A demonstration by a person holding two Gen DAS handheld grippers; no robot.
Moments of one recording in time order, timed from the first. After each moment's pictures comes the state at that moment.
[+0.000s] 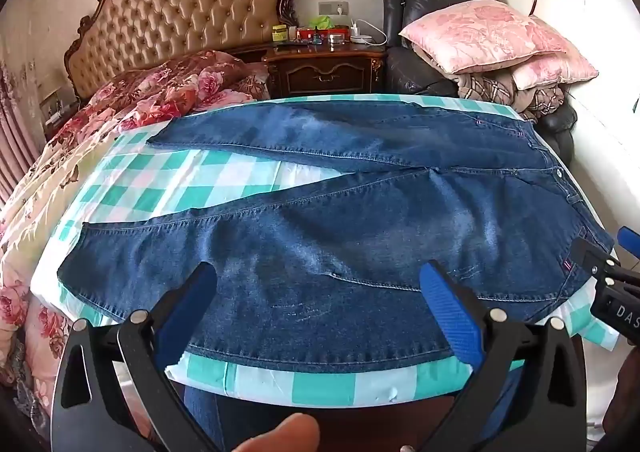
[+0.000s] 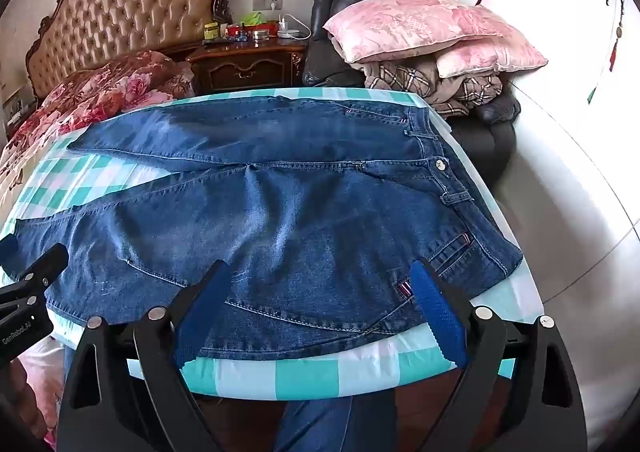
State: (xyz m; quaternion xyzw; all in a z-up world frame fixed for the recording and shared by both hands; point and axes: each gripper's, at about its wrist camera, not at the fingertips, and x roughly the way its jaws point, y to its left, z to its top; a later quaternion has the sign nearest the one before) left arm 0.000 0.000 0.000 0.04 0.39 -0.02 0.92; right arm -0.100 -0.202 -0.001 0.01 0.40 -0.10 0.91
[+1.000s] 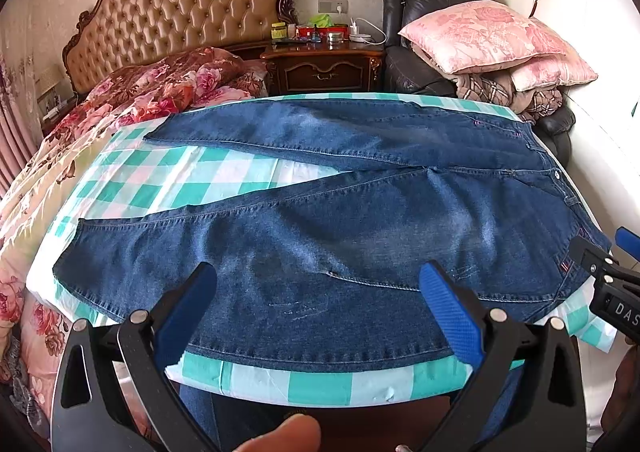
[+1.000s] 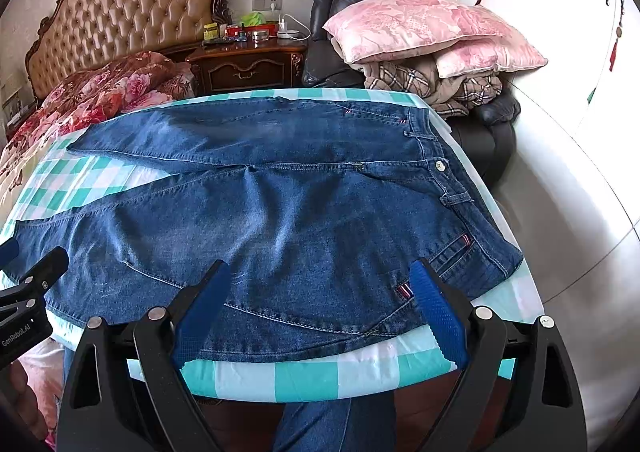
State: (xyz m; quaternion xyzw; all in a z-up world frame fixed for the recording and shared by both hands) left arm -0.001 0.003 -0.003 0.03 0.39 -0.02 0.92; right arm -0.099 -0.203 -0.001 0.01 0.40 -0.10 0.91
